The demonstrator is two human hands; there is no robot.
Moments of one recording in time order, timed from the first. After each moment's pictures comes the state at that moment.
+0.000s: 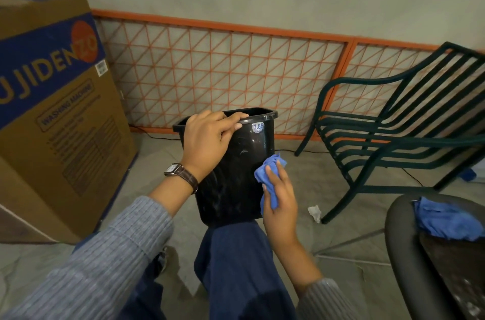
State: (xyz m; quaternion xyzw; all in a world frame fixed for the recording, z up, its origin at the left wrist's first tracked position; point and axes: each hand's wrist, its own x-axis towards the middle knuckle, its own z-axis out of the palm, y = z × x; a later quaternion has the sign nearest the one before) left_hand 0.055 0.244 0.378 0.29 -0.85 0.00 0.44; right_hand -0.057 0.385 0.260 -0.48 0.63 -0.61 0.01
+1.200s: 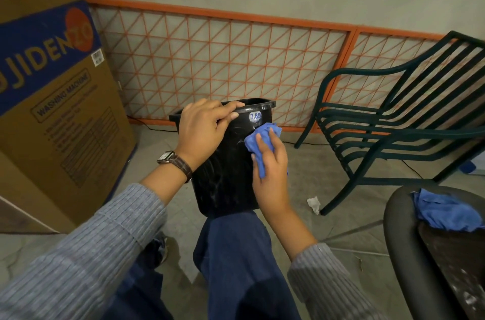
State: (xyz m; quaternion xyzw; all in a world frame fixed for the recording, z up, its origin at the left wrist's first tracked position) left_hand 0.058 0.242 0.379 0.27 -0.86 -0.04 0.44; right_hand -0.057 0.355 0.293 -0.54 0.64 -0.54 -0.06
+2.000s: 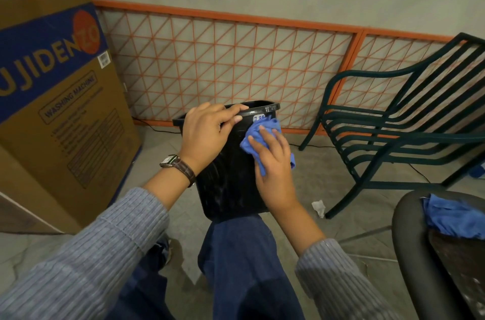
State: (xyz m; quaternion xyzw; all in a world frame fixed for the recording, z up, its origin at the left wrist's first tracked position) left_hand 0.061 0.235 0.376 0.28 -0.86 -0.04 0.43; right_hand -0.064 0.344 0.307 -0.62 0.63 -0.45 -0.16
